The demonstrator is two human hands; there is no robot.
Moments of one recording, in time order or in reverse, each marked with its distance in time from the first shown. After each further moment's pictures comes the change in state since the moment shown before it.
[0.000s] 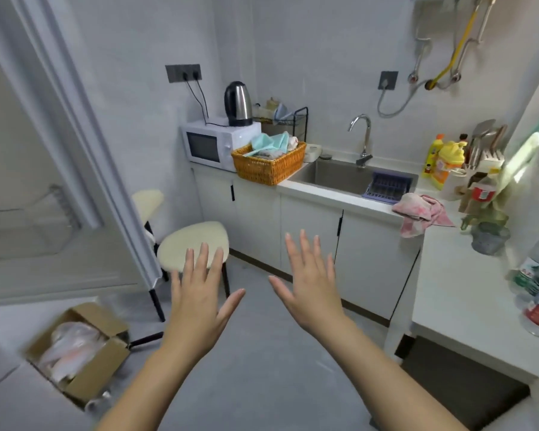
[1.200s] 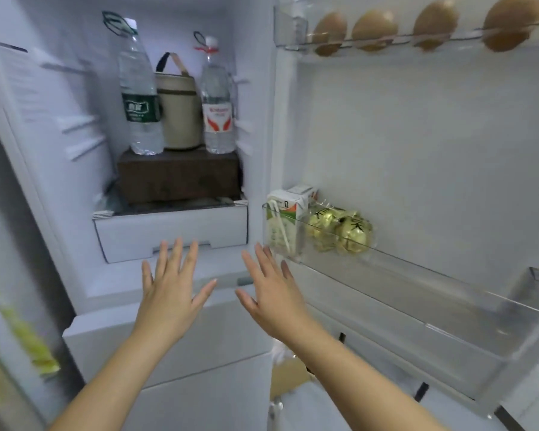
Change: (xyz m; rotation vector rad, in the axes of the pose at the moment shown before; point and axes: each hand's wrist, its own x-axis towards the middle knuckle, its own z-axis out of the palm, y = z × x) left_hand -0.172 -0.495 -0.251 0.365 0.259 -0.793; right_hand 0.077 -0.605 0.205 0.182 -0.261 -0.991
